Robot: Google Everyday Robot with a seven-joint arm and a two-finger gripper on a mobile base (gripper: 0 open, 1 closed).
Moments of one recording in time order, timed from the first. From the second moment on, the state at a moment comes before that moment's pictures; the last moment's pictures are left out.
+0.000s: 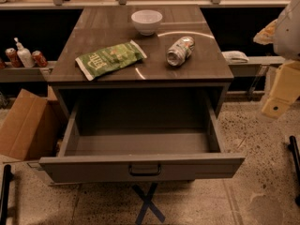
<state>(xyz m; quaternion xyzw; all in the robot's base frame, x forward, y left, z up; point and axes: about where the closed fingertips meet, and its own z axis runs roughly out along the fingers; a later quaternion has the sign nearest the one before) 0.438 -0.216 0.978 -0.60 0.78 -0.04 0.16</state>
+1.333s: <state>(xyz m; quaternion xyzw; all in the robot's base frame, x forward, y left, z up) 0.622 -0.174 0.905 -0.57 0.77 0.05 0.26</state>
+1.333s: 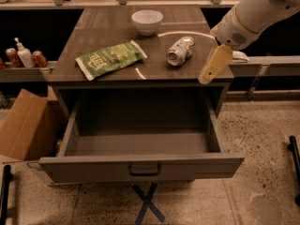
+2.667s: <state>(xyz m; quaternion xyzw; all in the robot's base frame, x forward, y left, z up) 0.703 -0.102 0.901 -0.61 0.73 0.08 0.31</state>
